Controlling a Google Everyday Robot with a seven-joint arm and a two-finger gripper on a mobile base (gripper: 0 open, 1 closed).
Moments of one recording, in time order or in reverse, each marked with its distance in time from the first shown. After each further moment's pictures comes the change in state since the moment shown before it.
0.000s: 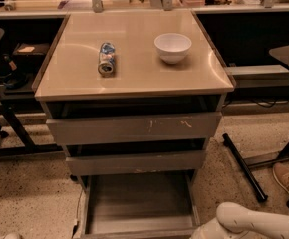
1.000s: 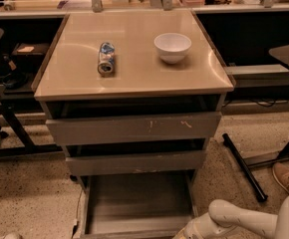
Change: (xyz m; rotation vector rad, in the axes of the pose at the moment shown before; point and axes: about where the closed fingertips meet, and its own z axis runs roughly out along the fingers) arm -0.023 -0.073 0.042 0.042 -0.074 -0.063
